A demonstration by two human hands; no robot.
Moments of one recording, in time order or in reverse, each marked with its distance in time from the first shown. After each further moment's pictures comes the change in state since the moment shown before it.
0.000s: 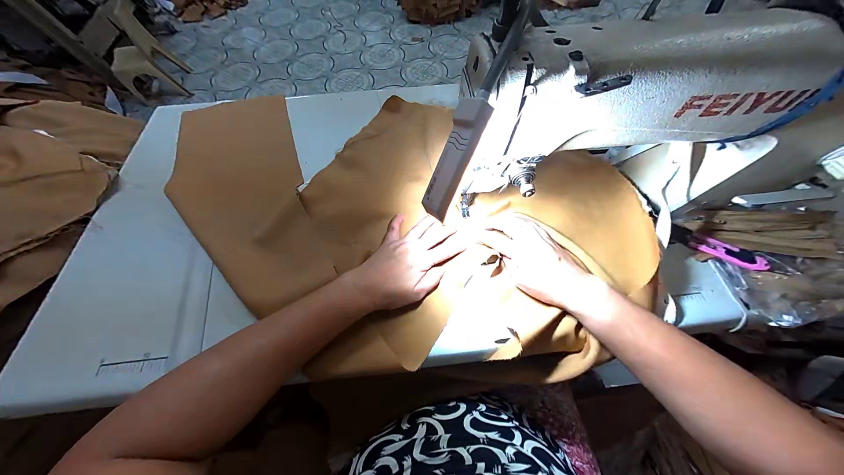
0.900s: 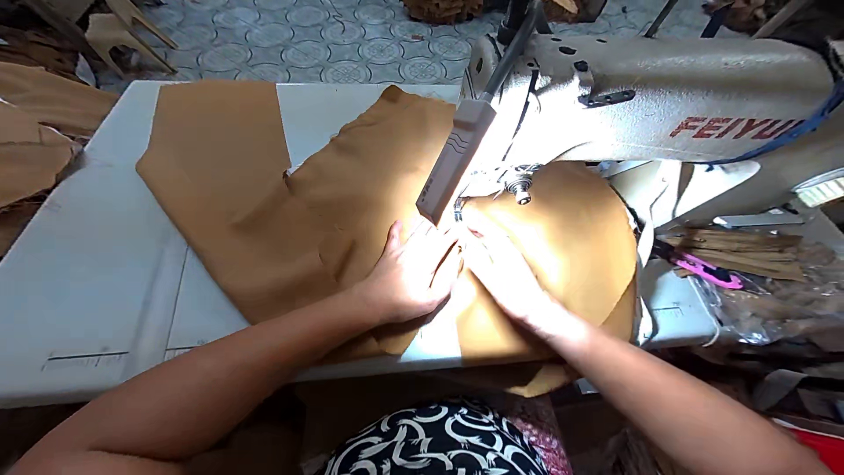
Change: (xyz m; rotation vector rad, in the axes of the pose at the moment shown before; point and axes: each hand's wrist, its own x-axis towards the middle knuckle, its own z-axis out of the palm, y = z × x) left_hand 0.010 0.031 0.008 -0.134 0.085 -0.206; right_hand 0.015 -0.046 0.000 0.432 0.030 0.395
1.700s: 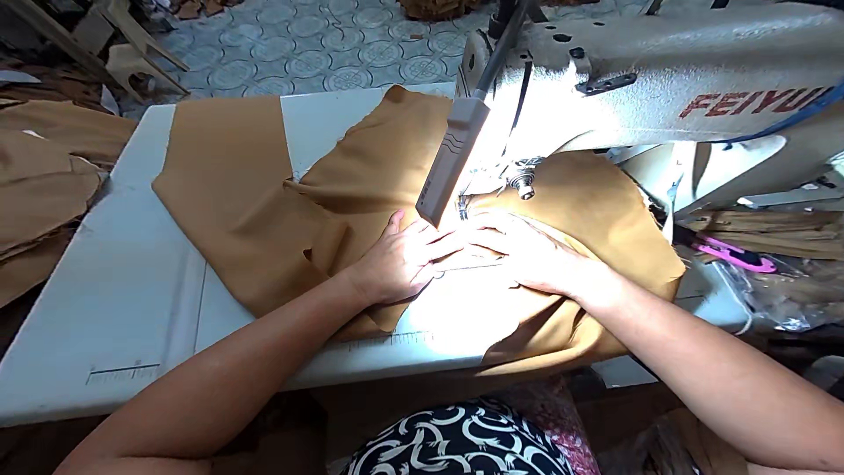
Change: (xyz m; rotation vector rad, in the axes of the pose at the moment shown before) left_hand 0.009 -0.046 -0.008 0.105 -0.014 0.275; right_hand 0.023 0.058 -0.026 -0.301 -0.172 -0.502
